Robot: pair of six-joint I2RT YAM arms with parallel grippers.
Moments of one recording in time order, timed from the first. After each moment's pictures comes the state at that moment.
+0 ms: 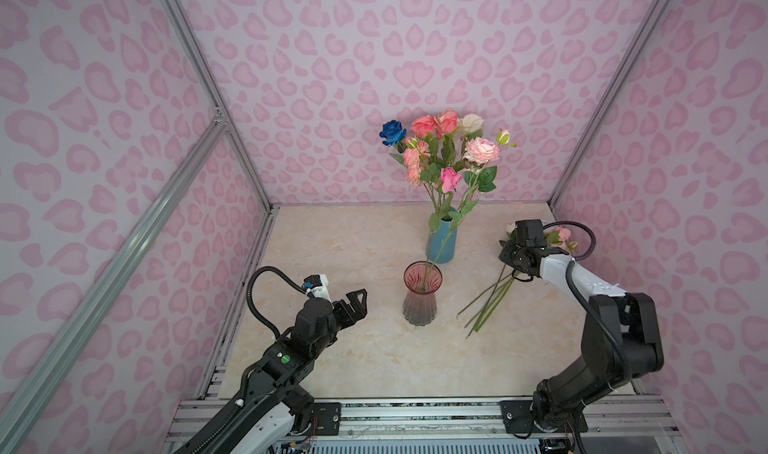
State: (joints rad) left arm -0.57 0.63 0.44 -0.27 -0.15 -0.86; right arm 0.05 1.72 1.12 -0.38 0.15 0.57
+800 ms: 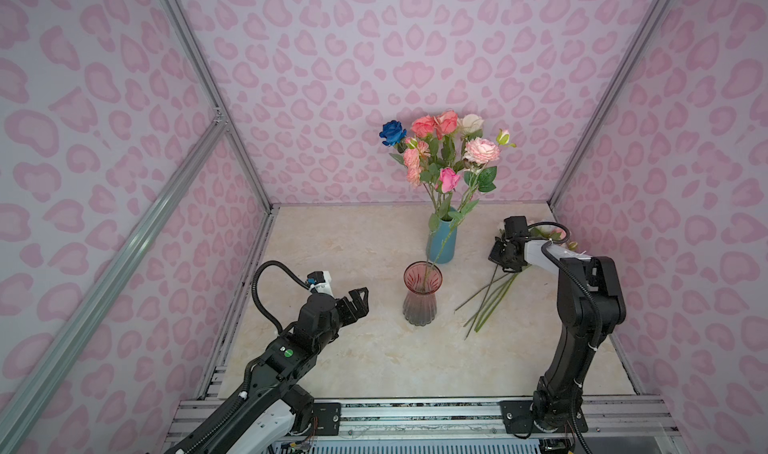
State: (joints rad) left arm -0.57 0.70 0.47 -0.27 -0.16 -0.82; right arm 0.06 1.92 1.26 -0.35 0.00 0.54
